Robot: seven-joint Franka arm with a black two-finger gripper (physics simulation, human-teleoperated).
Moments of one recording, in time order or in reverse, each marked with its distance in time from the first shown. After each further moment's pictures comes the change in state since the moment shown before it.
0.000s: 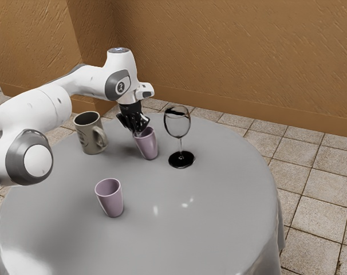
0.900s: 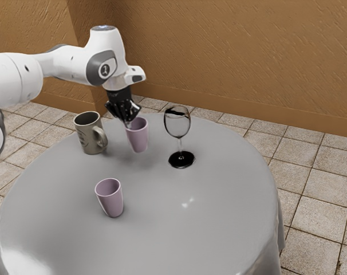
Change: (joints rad) arm -0.016 -0.523 0.109 -0.607 -0.174 0.130 -0.057
